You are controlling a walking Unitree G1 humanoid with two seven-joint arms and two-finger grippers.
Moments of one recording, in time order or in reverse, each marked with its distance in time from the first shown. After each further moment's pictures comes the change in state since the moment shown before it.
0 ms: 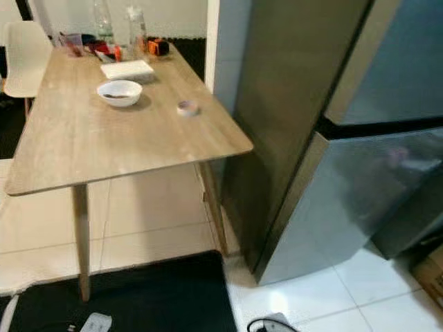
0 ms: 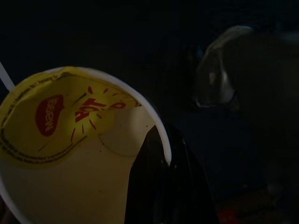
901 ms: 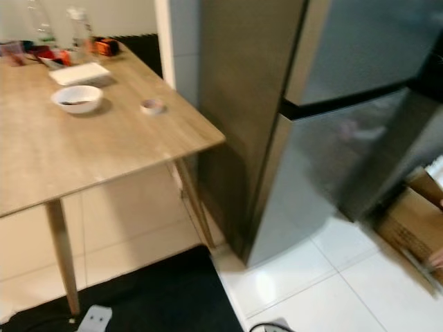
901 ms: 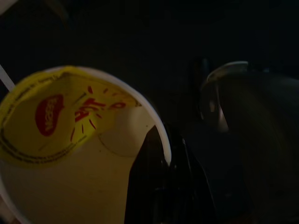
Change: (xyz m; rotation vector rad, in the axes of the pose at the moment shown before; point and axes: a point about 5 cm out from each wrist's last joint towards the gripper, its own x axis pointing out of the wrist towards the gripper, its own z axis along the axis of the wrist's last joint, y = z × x) left arm 0.000 0.000 0.013 -0.035 -0.061 0.011; right arm 0.000 0.005 -0.003 0.032 0.002 0.044
